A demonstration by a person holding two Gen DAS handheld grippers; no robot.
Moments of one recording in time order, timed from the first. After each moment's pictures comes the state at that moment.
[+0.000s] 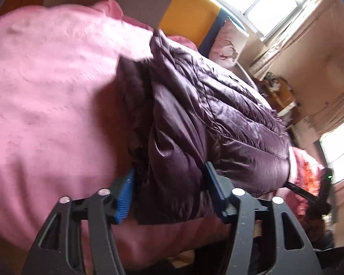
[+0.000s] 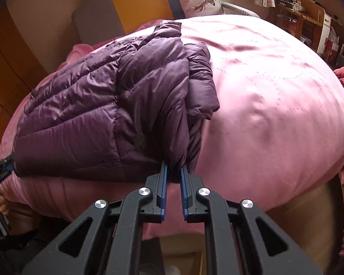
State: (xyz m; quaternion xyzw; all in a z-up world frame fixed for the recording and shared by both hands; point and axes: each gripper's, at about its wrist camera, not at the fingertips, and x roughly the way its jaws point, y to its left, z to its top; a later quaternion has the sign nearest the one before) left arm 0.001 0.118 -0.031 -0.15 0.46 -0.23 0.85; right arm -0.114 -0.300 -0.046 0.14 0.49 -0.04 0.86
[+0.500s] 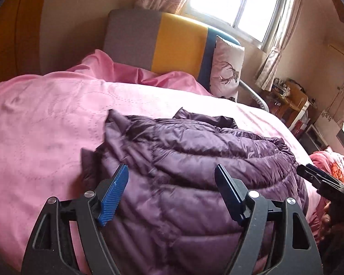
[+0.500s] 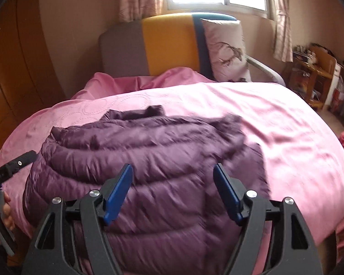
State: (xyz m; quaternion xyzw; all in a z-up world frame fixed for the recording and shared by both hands) left arm 0.066 0.018 0.027 -0.06 0.37 -0.19 0.91; right arm 0.001 -0.218 0.025 0.07 0.37 -0.02 0.93
